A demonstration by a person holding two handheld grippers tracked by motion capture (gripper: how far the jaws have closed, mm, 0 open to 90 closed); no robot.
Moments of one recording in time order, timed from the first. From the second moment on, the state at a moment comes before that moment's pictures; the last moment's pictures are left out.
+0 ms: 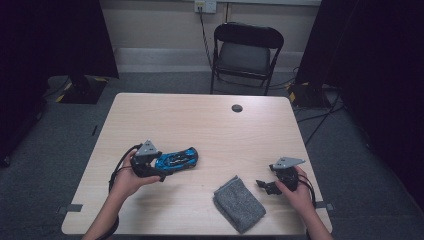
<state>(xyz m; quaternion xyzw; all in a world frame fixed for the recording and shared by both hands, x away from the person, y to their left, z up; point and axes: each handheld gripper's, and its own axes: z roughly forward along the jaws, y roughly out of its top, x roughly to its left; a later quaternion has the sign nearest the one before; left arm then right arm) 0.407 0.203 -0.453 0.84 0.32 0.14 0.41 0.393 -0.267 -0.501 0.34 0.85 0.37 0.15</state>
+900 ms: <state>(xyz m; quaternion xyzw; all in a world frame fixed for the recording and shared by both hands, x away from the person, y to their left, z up) 0.460 0.152 -0.469 0.90 0.24 0.10 0.36 0.392 -0.267 -0.501 0.33 0.85 0.37 0.15</state>
